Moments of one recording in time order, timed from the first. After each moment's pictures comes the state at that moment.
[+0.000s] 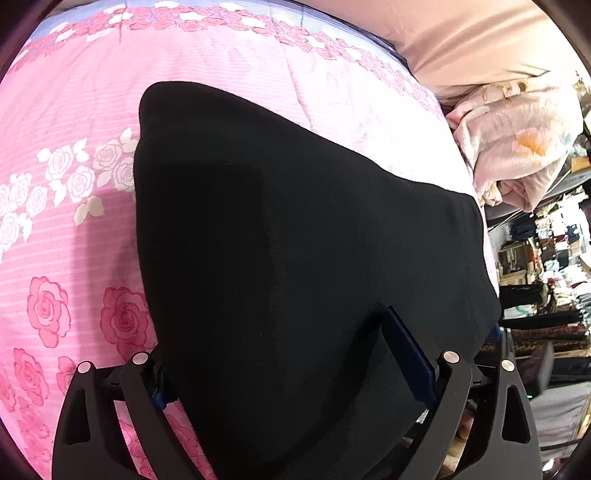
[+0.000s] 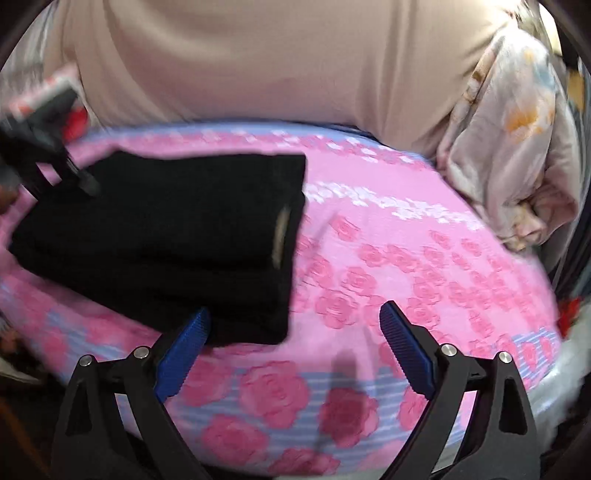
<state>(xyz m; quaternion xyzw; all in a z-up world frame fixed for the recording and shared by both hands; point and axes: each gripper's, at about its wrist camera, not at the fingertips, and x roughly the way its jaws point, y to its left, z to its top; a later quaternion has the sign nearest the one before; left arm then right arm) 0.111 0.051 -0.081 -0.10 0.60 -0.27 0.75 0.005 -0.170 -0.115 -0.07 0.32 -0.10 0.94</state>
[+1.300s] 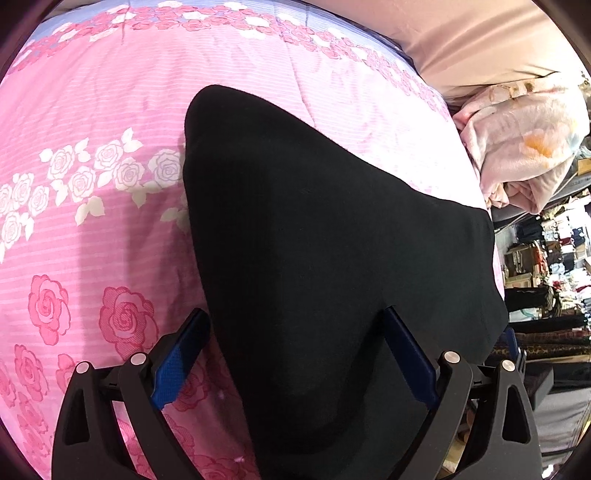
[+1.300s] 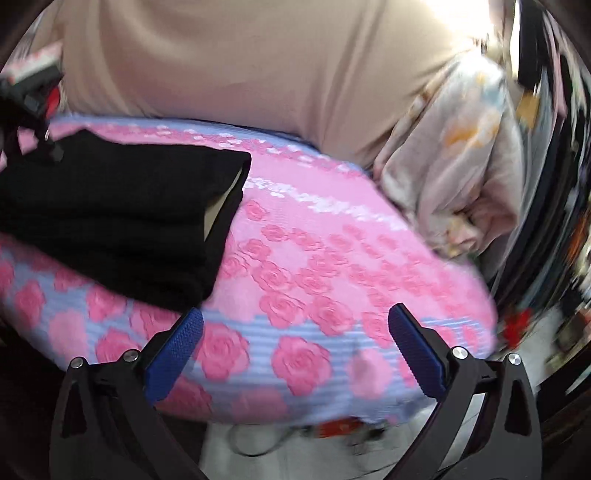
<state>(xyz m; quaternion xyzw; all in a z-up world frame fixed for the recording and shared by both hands) 0.112 0.045 -0.083 -0.09 0.60 -0.25 0.75 -0.054 -0.197 -0.110 -0.12 0.27 -0.19 0.94</state>
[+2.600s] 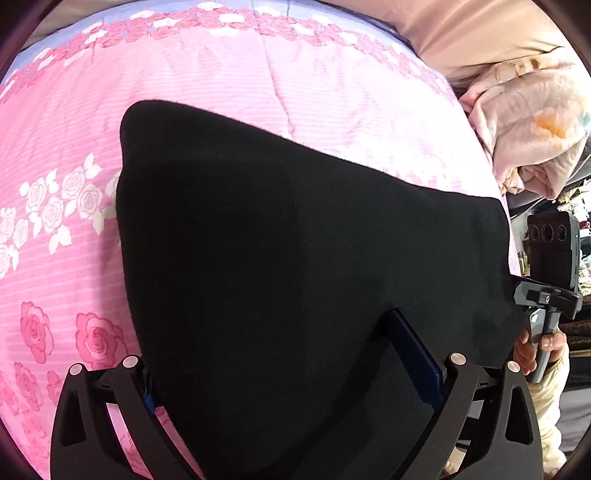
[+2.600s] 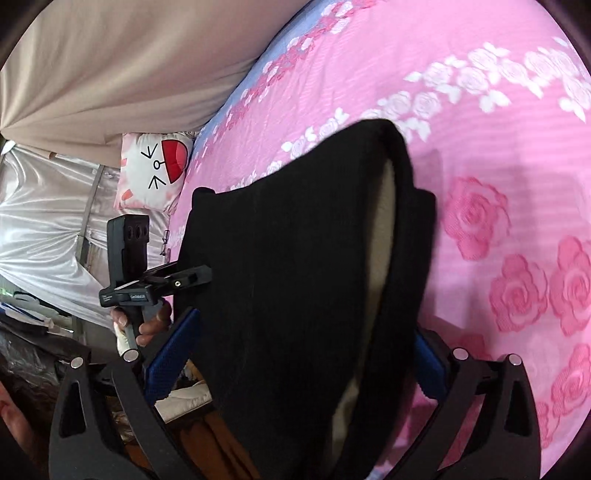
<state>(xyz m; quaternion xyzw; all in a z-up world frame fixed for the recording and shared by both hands) 0.121 0.005 -0.083 -0.05 0.60 -0.24 0.76 0.182 -0.269 -0.112 0.32 0.52 0.25 0.75</state>
